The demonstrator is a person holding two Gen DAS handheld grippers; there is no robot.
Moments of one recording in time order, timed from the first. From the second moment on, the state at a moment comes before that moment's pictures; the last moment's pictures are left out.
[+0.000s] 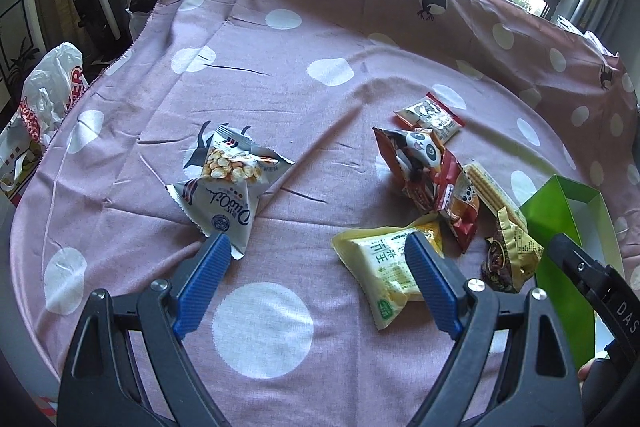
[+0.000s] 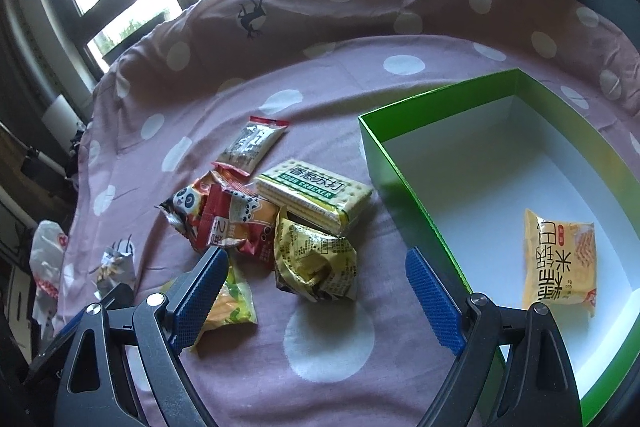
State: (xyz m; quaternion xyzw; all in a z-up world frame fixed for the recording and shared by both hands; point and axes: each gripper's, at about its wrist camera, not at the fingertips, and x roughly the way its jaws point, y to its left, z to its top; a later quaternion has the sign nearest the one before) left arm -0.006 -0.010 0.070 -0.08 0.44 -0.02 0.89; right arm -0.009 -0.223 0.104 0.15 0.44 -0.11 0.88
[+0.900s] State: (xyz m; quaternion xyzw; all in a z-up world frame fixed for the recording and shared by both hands) left arm -0.008 -0.020 0.068 -0.07 0.45 -0.02 0.89; right arm -0.009 -0.219 0.102 0.15 0.44 -0.09 0.88
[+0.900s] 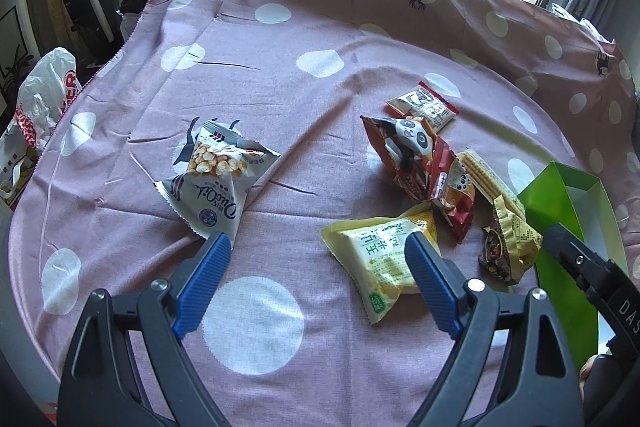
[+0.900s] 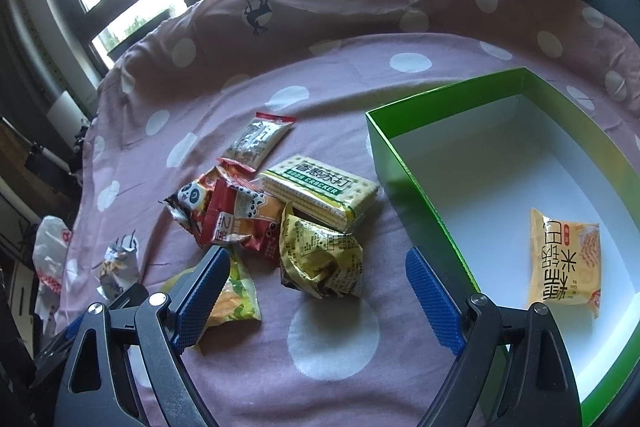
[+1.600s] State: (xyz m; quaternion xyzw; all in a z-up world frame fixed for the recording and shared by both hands) left arm -0.003 -0.028 0.063 -0.09 0.46 -0.05 0.88; right arm 0.027 -0.201 0.117 0.14 0.48 -0.01 0.86
